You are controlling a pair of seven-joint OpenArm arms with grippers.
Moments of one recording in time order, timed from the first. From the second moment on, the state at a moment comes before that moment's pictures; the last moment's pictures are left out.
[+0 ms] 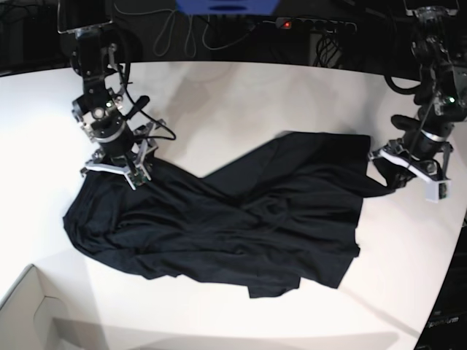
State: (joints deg) left arm 13.9 -22.8 -16.8 112.4 -35.8 0.0 47.3; right arm -7.3 10.5 -1.1 92.1 -16.8 20.0 -28.0
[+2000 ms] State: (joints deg) left arm 23.7 -12.0 -24.5 109.6 -36.4 0.1 47.5; right arm -25.9 13.2 14.7 97.4 -16.6 25.6 -11.7
